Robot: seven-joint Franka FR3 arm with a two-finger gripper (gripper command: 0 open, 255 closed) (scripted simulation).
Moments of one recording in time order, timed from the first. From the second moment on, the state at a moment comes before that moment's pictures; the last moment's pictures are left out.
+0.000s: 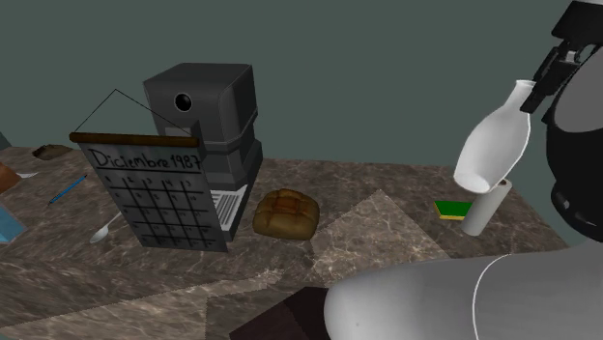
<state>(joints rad) -0.38 -0.53 -0.71 -1.80 -0.22 1.40 -1.43</state>
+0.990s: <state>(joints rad) -0.42 -0.61 -0.72 -2.05 -0.27 1.59 -1.41</state>
